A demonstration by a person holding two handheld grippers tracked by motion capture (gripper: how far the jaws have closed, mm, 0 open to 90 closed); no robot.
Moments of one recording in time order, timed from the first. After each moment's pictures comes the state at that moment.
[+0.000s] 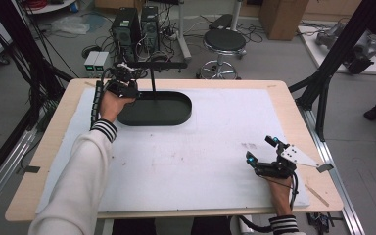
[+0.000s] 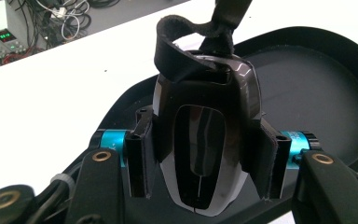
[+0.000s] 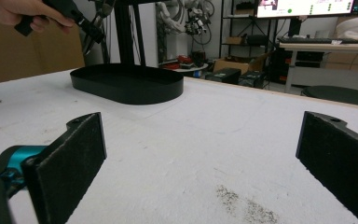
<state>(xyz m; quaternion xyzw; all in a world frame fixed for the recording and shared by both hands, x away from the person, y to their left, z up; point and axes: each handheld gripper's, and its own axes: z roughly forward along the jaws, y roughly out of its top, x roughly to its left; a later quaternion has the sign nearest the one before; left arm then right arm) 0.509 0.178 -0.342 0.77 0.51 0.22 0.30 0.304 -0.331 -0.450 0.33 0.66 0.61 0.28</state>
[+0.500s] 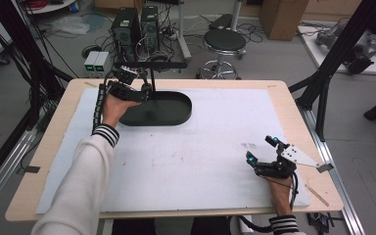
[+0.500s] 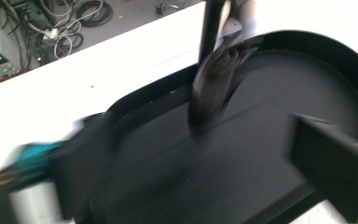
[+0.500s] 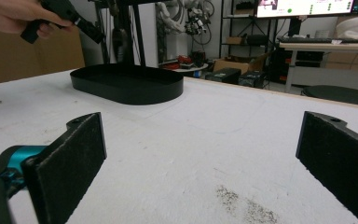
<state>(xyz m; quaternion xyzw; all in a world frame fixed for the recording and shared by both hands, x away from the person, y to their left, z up) 0.505 0.177 -0.349 0.77 0.48 0.22 0.36 0.304 -0.331 -0.451 0.34 0.66 0.61 0.28</state>
